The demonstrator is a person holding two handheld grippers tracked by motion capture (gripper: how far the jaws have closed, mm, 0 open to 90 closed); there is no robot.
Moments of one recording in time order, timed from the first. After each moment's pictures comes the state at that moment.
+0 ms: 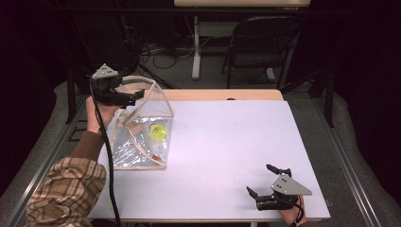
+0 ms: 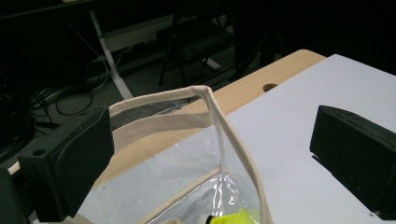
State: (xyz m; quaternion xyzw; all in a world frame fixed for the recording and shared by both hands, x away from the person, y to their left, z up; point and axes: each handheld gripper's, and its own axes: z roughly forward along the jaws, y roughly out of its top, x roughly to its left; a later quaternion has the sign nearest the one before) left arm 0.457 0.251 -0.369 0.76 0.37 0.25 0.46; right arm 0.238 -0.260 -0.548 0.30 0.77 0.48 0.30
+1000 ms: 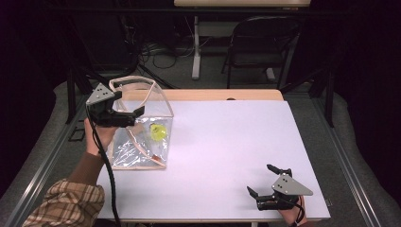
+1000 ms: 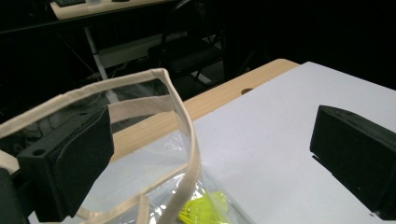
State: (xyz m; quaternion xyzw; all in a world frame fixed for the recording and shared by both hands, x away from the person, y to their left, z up) left arm 0.396 0.247 -0.390 0.74 0.35 0.27 0.50; right arm 0.238 -0.262 -0.548 0.30 0.77 0.48 0.30
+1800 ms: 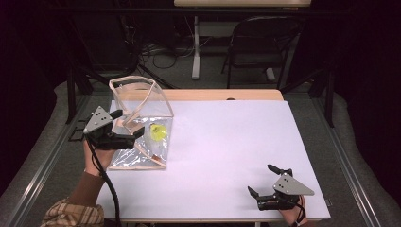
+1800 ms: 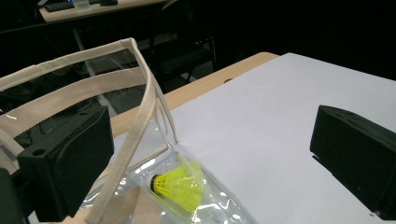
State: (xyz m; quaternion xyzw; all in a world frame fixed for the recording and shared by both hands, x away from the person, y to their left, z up) left arm 0.349 0.248 -0.422 0.74 0.33 0.27 0.52; right arm 0.238 -0.264 -0.548 0.30 0.76 0.49 0.30
